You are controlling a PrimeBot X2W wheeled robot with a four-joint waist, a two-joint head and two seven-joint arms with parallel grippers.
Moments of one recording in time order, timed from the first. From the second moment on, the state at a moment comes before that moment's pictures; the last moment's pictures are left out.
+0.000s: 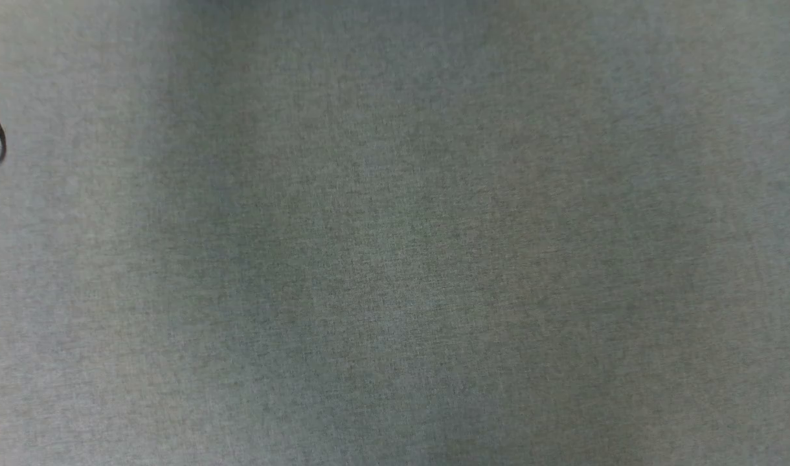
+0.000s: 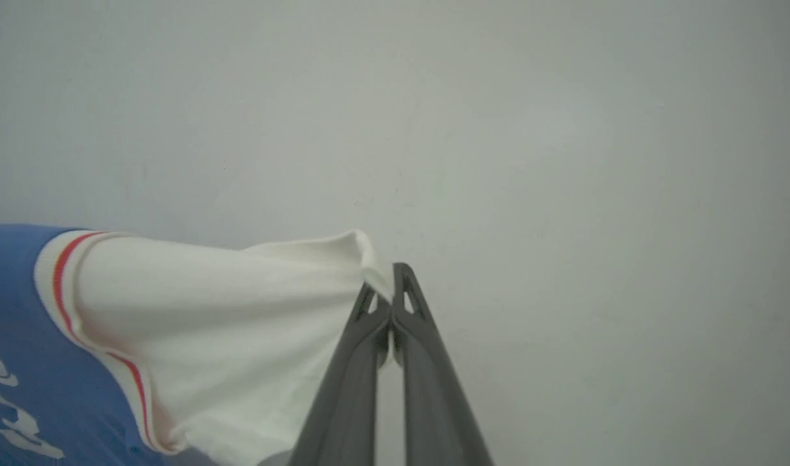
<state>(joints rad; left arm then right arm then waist) -1.43 0.46 -0.09 0.77 -0.28 -0.03 -0.18 -1.42 -0.40 0.24 0.80 0.45 0.13 -0.20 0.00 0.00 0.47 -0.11</state>
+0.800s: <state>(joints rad) -0.47 0.44 0.04 0.56 -0.45 -0.01 -0.21 -0.61 -0.52 0.51 0.45 0.66 0.13 -0.21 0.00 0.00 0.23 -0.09</state>
